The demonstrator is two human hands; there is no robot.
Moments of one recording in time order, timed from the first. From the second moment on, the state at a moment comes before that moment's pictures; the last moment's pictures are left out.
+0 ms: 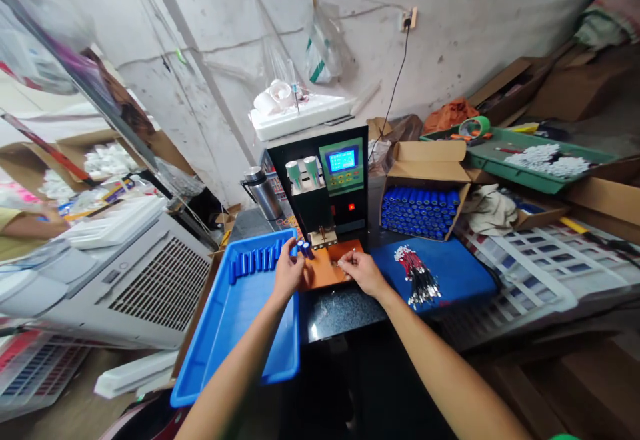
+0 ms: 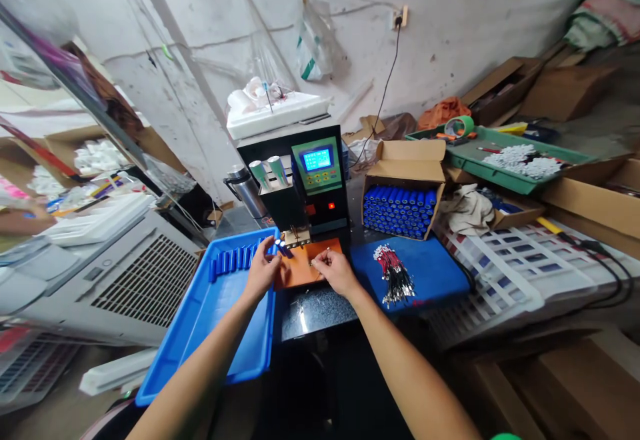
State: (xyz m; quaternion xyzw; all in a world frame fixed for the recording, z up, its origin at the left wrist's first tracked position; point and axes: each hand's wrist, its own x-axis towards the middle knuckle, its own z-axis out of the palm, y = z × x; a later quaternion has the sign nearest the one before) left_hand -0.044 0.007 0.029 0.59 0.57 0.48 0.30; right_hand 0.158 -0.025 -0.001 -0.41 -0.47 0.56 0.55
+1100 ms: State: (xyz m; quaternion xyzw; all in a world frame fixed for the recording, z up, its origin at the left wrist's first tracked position) left_hand 0.007 -0.014 0.021 0.67 0.49 0.43 0.36; right_hand 0.146 -0.007 0.008 -0.44 -0.42 0.50 0.62
